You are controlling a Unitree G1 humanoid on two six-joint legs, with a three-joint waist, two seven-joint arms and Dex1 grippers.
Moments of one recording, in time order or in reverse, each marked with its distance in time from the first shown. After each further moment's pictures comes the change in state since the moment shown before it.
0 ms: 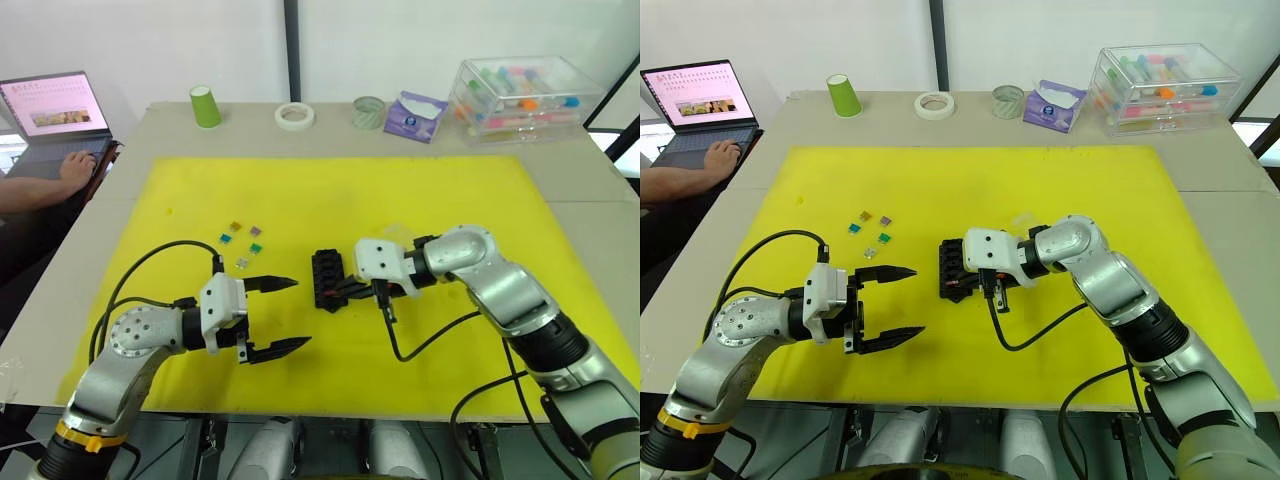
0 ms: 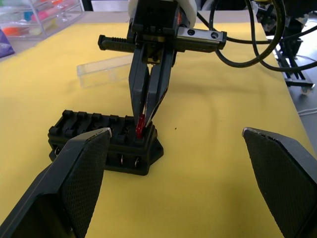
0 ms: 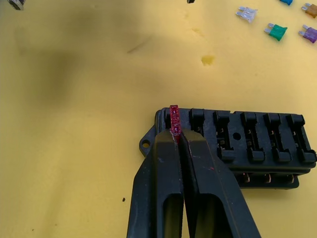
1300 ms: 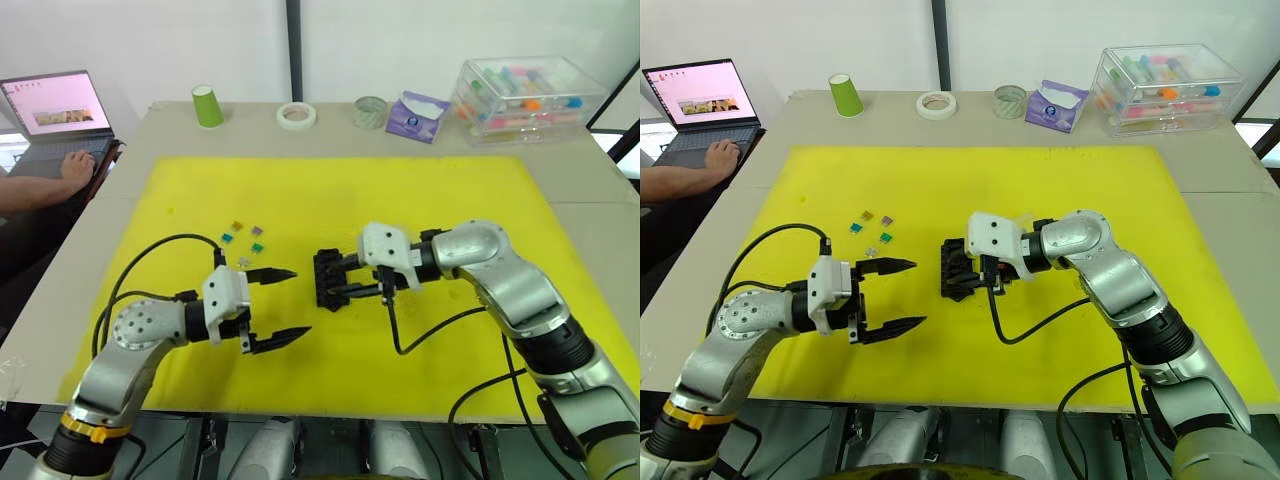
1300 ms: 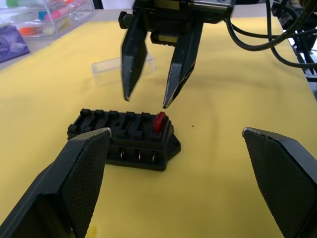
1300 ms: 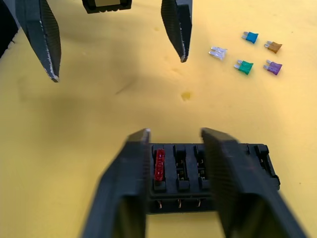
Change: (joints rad) left arm -0.051 -0.021 -0.005 0.032 0.032 -0.001 0.030; right arm 0.014 0.025 -0.092 -0.059 0.097 0.059 -0.037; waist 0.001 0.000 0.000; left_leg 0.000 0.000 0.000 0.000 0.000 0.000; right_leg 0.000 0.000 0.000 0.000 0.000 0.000
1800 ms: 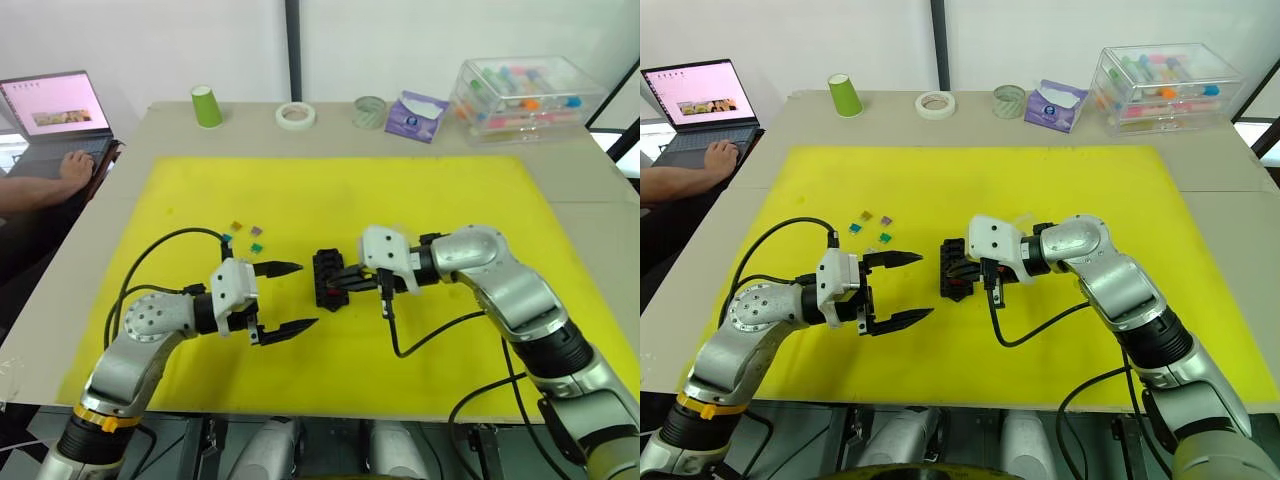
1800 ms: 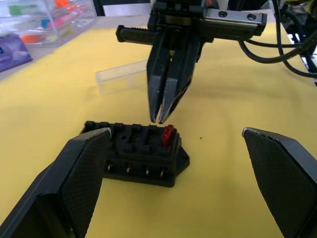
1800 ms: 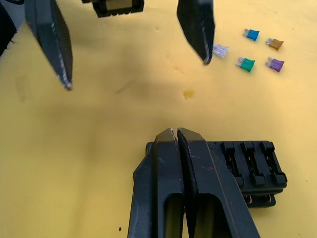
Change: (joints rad) left arm -0.073 -0.058 -0.073 0.055 0.044 -0.009 0.014; right arm 0.024 -0.002 0.007 0.003 -0.002 -0.017 -0.011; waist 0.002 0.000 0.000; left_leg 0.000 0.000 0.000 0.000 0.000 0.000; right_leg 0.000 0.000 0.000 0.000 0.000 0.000
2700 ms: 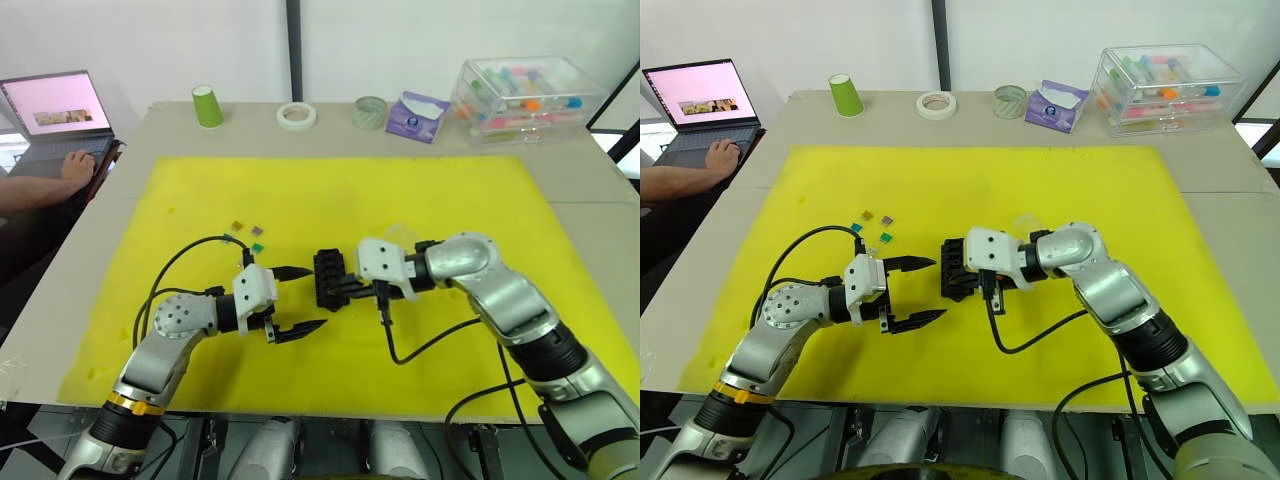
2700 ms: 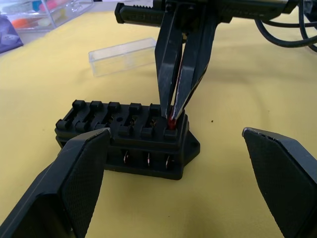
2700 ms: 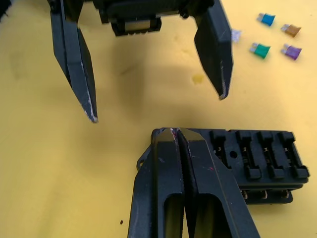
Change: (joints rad) left arm -0.024 -0.043 -0.048 0.146 0.080 -0.100 0.004; right arm 0.013 0.001 0.046 0.052 -0.065 -0.086 0.000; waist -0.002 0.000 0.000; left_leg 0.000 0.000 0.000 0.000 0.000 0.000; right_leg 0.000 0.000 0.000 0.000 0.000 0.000
